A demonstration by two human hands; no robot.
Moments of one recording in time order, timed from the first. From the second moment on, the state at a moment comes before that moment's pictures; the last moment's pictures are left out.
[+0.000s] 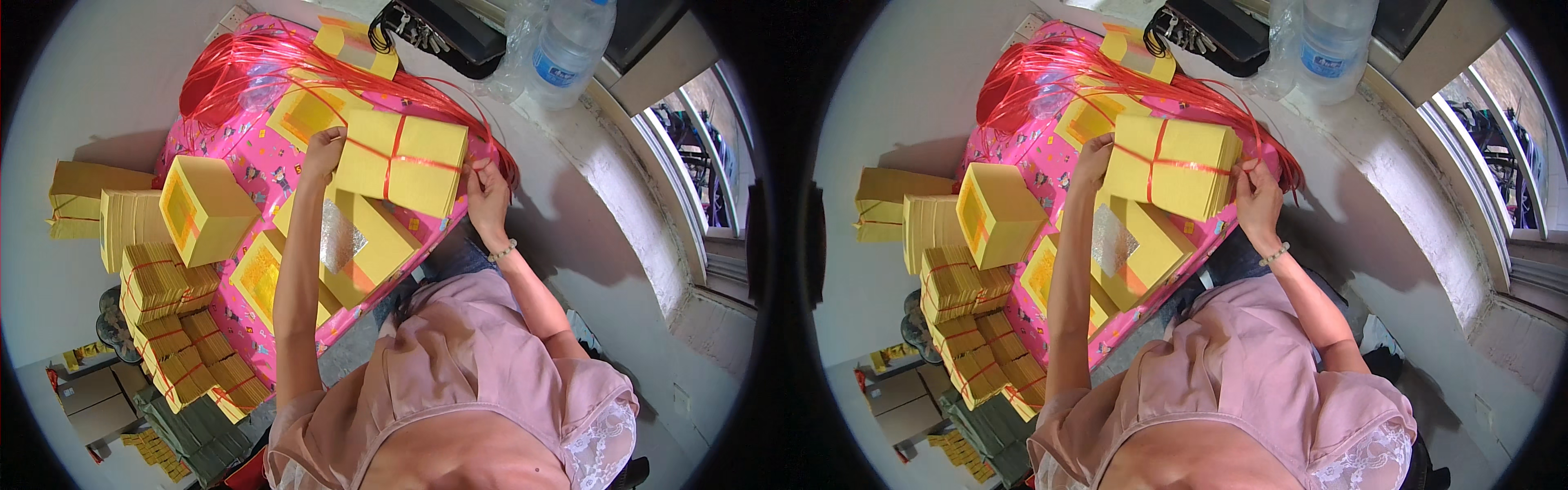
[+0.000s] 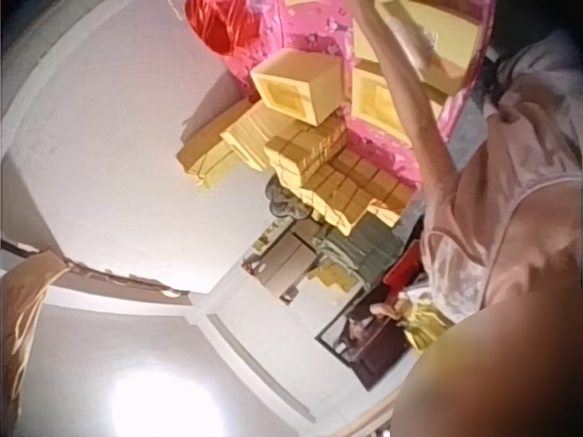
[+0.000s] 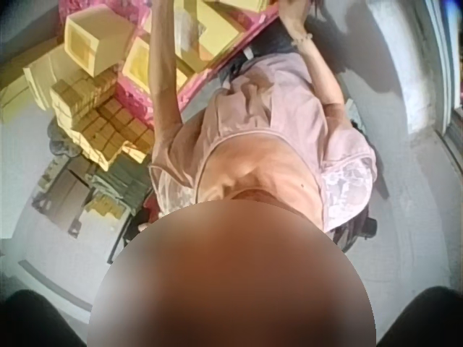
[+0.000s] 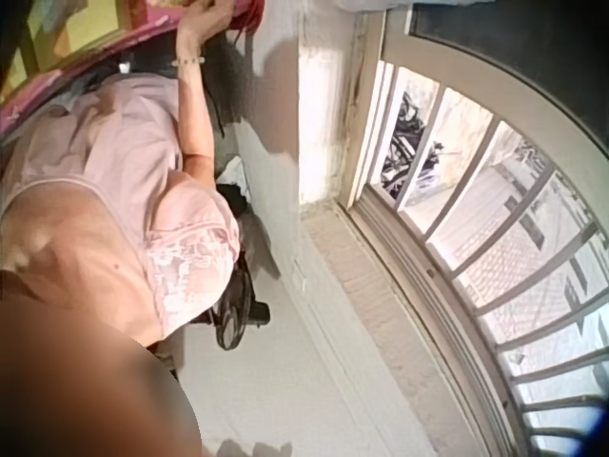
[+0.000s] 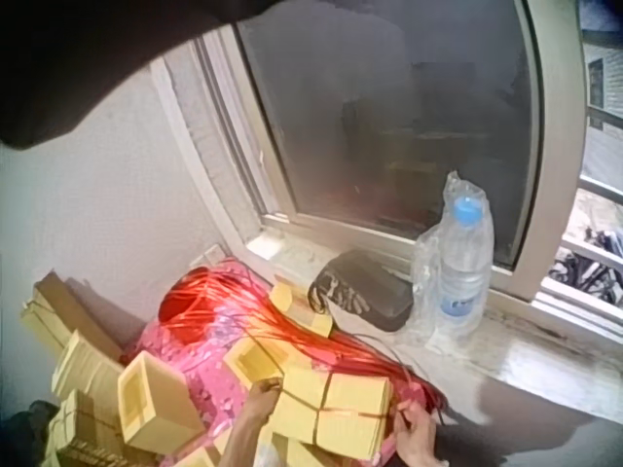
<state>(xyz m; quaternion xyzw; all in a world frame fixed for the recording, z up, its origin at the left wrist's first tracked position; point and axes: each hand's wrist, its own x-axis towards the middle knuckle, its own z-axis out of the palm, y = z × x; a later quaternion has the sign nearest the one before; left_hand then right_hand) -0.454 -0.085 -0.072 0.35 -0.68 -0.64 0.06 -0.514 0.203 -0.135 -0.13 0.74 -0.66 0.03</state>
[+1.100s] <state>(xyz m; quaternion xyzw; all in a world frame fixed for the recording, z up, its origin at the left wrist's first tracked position) -0.464 -0.035 -0.096 0.34 -0.56 -0.74 0.17 -0.582 0.206 -0.124 -0.13 0.68 -0.72 -0.01</state>
